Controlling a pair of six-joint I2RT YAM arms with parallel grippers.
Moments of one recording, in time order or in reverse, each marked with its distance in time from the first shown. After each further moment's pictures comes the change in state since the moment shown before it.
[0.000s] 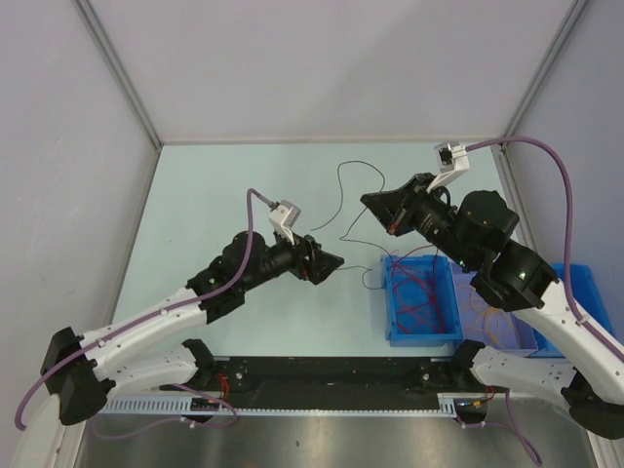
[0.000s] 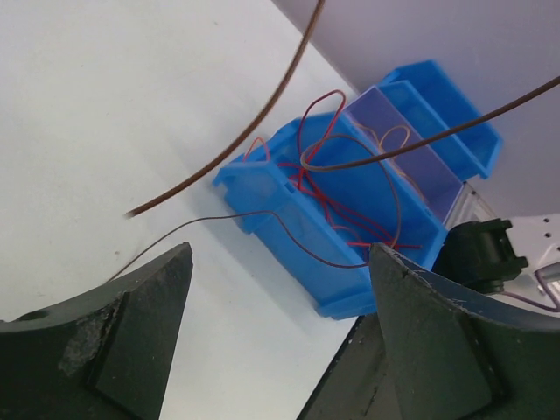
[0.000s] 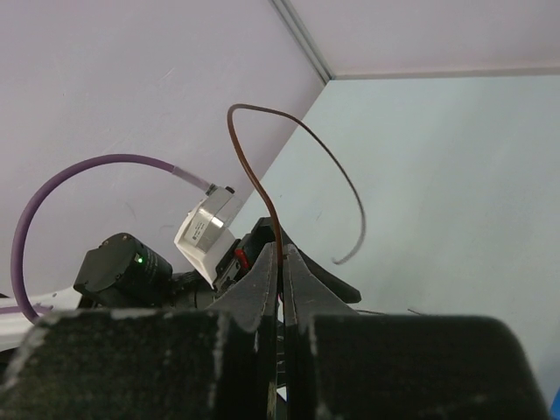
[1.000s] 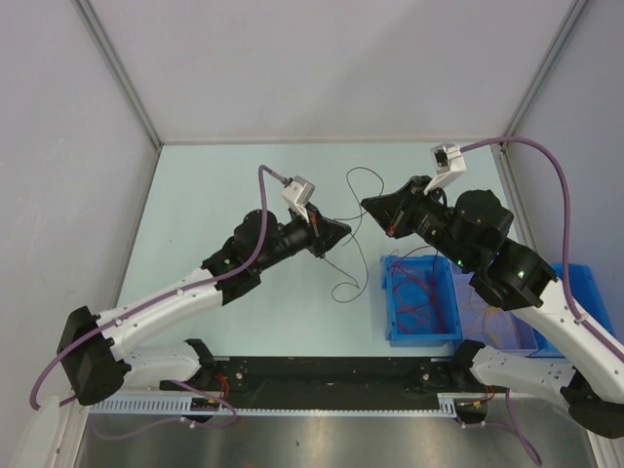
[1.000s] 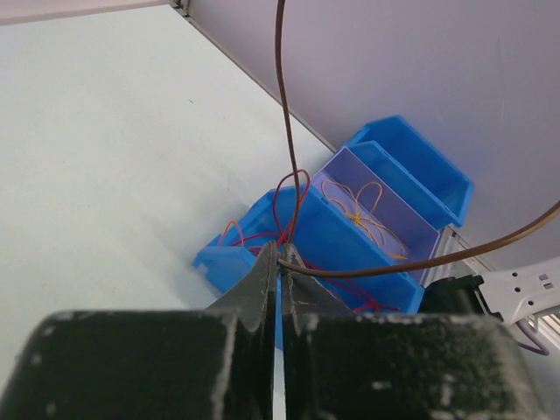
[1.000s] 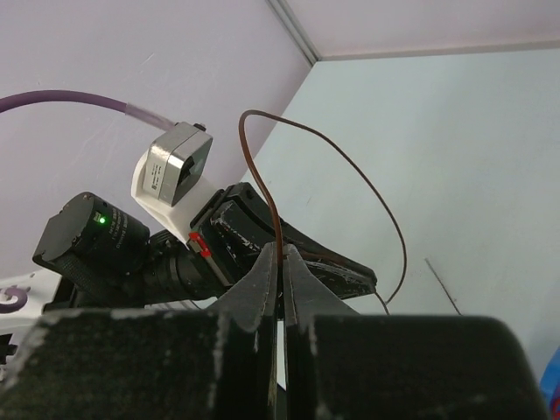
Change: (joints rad) left arm -0.001 0.165 0.181 0.114 0.022 0.029; right arm 0.000 0.007 0.004 -0.052 0.008 0.013
